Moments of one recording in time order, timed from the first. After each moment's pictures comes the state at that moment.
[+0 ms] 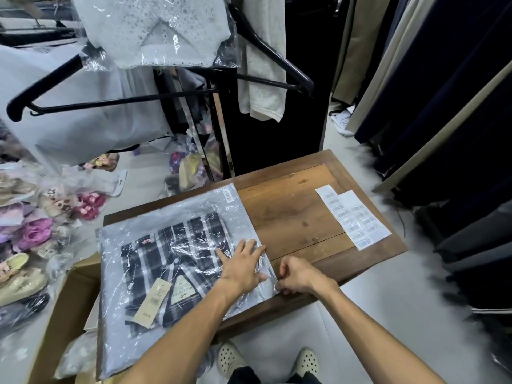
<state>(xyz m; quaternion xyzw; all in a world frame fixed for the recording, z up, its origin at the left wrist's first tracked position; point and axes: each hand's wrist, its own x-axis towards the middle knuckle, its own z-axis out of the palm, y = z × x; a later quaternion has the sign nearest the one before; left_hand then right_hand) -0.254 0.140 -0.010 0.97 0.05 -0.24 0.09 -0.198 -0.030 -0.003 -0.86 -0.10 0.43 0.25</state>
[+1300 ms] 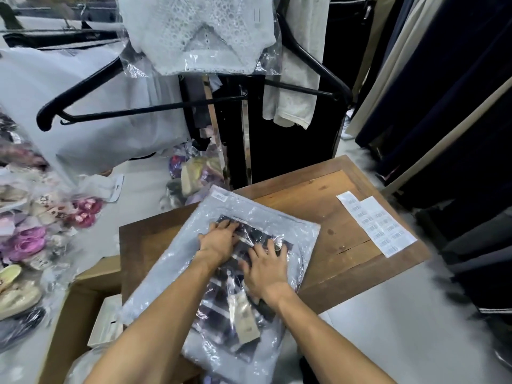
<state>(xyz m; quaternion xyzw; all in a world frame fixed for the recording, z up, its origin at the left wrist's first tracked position) -0.213 0.294 0.001 0.96 0.13 -0.21 0.14 -0.238 0.135 0.002 -0.95 -0.26 0.17 -0.02</state>
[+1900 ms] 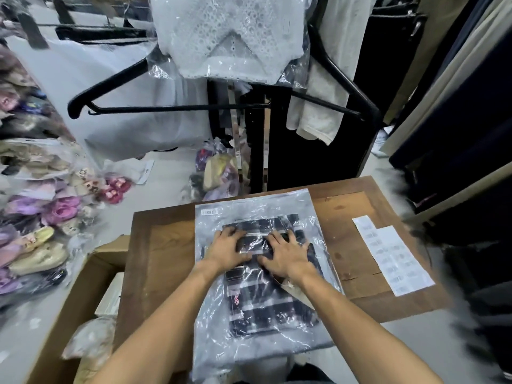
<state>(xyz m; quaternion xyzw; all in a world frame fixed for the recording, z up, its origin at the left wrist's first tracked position) -0.220 0.276 0.002 0.94 0.19 -0.18 0.22 -0.137 0.103 0.006 -0.90 -0.31 0.29 -0.04</state>
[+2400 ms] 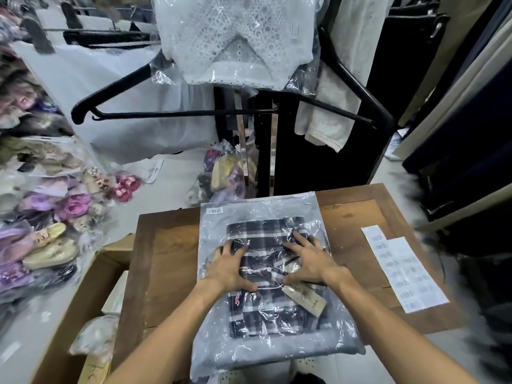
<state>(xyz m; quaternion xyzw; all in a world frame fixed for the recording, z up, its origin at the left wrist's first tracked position) -0.236 0.257 0.015 0.91 0.24 -0.27 0.20 -0.089 0.059 0.006 -0.87 -0.34 0.35 0.04</state>
